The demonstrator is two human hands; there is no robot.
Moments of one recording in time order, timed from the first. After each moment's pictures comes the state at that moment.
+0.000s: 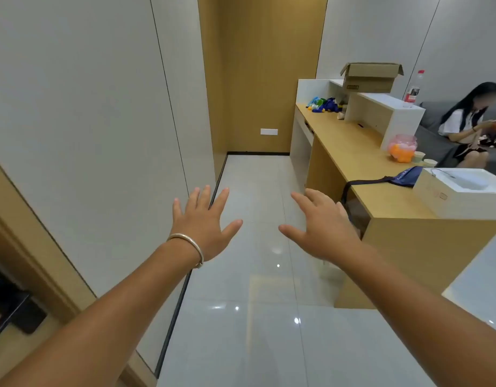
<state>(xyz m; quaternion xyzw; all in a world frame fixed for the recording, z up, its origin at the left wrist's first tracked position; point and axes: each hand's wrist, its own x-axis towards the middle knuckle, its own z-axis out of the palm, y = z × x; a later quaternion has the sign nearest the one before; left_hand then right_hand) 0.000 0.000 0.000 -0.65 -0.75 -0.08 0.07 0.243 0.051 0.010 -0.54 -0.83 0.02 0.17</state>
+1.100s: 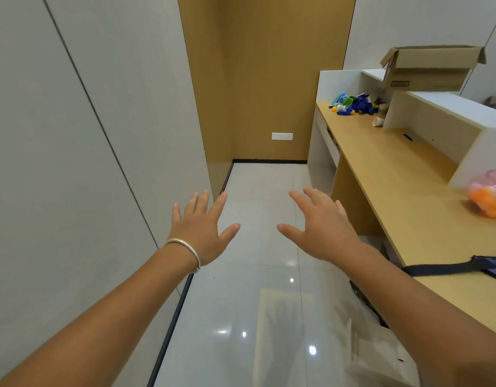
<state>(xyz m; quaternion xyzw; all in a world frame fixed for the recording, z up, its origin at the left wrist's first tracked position) -0.053 0.585 -0.018 -0.63 -0.77 -0.05 0.07 0.189 0.655 -0.006 -0.50 -0.85 0.04 0.17</state>
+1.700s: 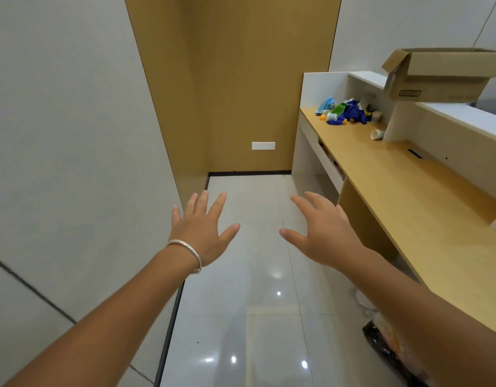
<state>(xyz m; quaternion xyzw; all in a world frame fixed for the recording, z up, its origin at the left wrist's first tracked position) -0.195 0.975 -0.031 -0.67 -0.74 -0.07 0.05 0.056 1.008 -0.015 -0.56 -0.81 0.05 0.15</state>
